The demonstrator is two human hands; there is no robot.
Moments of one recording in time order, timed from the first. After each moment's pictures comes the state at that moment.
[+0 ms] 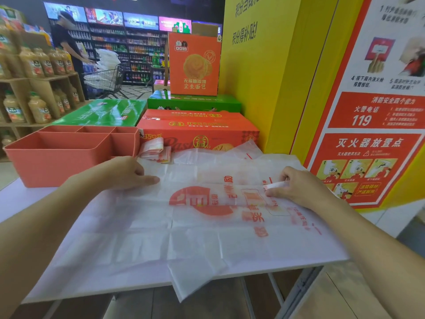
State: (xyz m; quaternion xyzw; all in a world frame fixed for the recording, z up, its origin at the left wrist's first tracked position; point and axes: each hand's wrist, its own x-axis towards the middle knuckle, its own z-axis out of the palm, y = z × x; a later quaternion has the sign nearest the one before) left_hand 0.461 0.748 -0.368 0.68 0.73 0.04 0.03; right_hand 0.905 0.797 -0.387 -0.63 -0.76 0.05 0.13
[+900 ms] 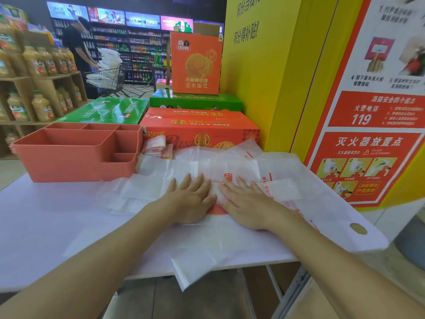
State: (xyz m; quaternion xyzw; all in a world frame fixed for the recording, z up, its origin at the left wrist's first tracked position) left_hand 0.602 0.718 -0.413 0.76 0.64 -0.08 0.06; right_hand 0.800 0.741 -0.410 -0.47 -0.88 0.04 -0.04
